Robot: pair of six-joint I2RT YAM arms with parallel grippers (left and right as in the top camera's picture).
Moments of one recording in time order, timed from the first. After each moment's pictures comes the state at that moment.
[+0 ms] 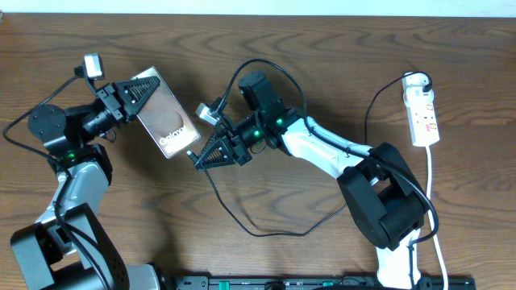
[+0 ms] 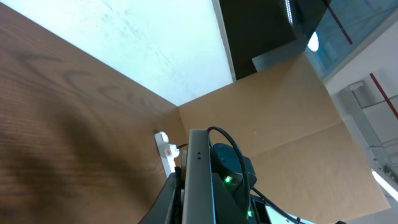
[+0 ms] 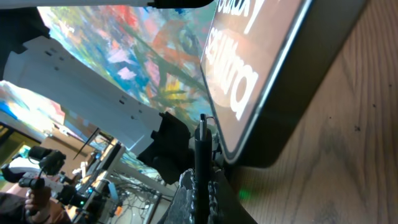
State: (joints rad) left arm 0.41 1.57 0.75 1.06 1.33 -1.37; right arm 0.67 2.08 1.39 0.03 -1.50 0.15
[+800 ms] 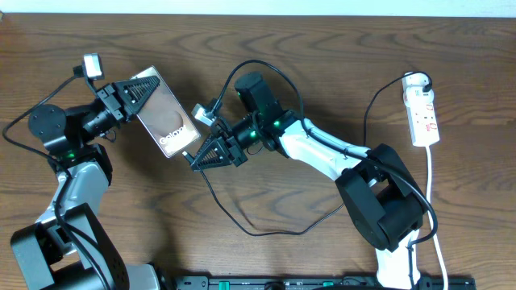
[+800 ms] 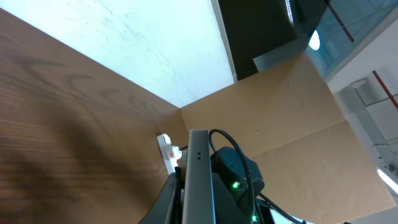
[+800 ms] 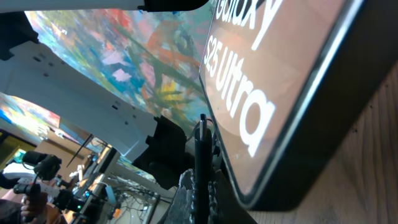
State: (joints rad) left arm 0.41 1.57 0.75 1.06 1.33 -1.34; right arm 0.69 2.08 1.39 0.07 -1.46 0.21
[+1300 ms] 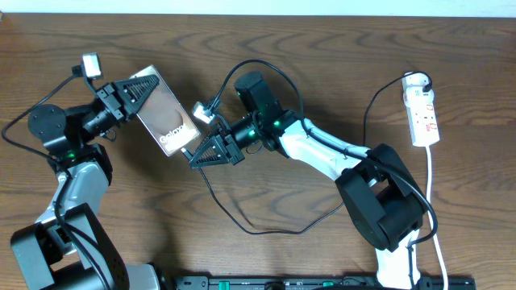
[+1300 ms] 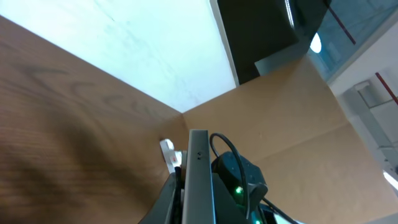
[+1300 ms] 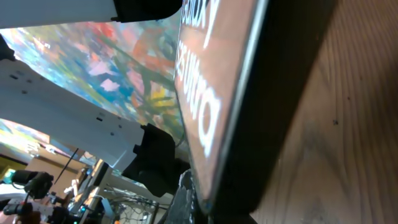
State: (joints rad) left arm 0.41 1.57 0.75 1.06 1.30 -1.33; right arm 0.69 2.08 1.39 0.08 -1.40 0.26
